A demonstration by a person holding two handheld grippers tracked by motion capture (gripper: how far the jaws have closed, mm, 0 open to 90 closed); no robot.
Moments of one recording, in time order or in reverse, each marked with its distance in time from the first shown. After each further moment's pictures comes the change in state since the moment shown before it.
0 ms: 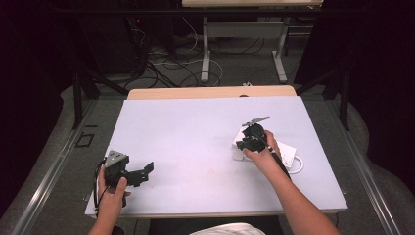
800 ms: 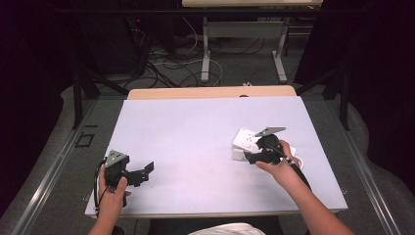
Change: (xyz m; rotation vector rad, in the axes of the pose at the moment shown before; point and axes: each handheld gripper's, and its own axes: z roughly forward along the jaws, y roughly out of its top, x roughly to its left) left arm 0.000 0.000 0.000 0.004 -0.002 0.003; right arm -0.004 -0.037 -0.046 -0.057 -0.041 -0.055
